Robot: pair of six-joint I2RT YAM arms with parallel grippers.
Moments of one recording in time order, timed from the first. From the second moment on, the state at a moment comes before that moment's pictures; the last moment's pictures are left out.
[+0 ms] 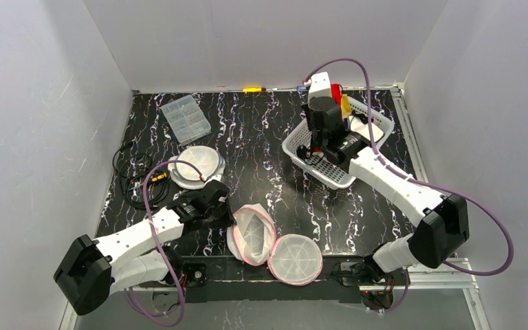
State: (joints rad) left arm -0.76 1.03 0.51 -0.49 -0.05 -0.88; right arm 0.68 1.43 1.30 -0.15 0.59 -0.06
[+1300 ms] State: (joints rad) left arm -0.76 1.00 0.55 -0.51 -0.03 -0.89; right arm 0.72 1.10 1.11 -0.54 0.43 0.33
